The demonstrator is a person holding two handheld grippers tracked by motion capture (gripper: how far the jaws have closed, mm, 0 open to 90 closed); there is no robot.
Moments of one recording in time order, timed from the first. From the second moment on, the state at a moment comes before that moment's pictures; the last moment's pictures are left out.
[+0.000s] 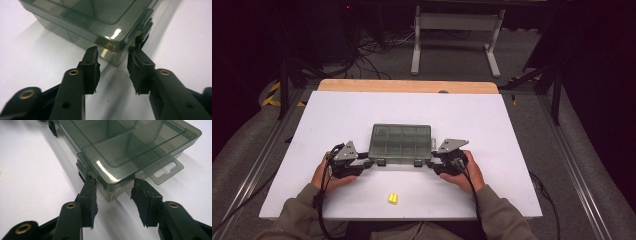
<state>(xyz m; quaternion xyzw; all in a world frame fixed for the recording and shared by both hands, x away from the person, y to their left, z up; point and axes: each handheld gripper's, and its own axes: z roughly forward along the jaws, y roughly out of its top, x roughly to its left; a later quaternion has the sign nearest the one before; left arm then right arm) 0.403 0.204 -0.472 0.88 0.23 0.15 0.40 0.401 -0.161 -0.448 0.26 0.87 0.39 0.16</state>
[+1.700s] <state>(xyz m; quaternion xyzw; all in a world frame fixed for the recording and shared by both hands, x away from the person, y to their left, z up) 0.398 0.226 -0.465 0.88 0.22 0.15 0.40 0.390 -0.168 -0.441 0.25 0.86 0.41 0.18</state>
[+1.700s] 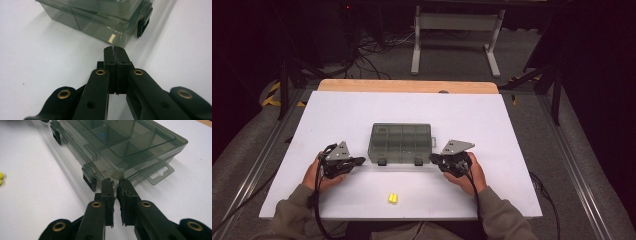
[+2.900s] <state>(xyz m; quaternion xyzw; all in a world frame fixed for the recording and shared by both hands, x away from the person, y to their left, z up) 0.401 0.209 -0.443 0.80 0.24 0.28 0.47 0.401 -0.162 -0.435 0.23 0.80 0.44 0.33</state>
